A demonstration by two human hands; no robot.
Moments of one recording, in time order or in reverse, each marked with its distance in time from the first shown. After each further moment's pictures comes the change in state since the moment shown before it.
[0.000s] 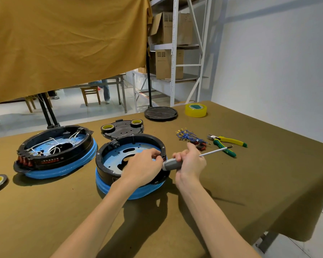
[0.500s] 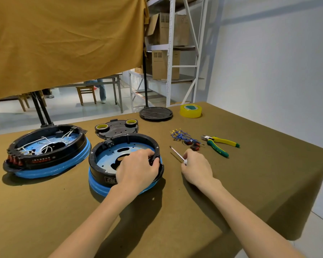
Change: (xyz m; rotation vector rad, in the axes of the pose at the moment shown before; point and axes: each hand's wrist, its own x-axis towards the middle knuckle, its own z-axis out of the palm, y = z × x) left_hand -0.020 0.018 0.005 0.151 0.283 0.050; right_hand 0.051 -0.036 -0.052 -1.843 -0.372 -0.517
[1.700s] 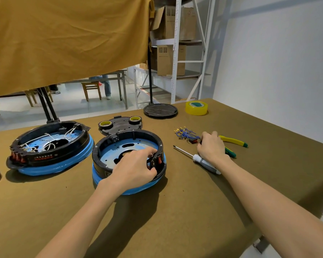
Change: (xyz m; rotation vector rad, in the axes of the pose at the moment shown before) left_hand 0.015 -0.029 -0.007 -0.072 -0.282 0.165; right_hand 0.098 0.045 0.003 -0.215 0.125 0.053
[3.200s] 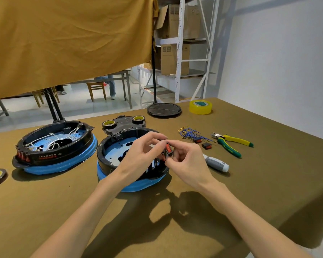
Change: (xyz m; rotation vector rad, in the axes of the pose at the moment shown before) left_hand -0.001 0.019 -0.016 -0.740 0.124 0.103; right_hand -0.119 -0.071 -0.044 1.064 0.001 -0.564
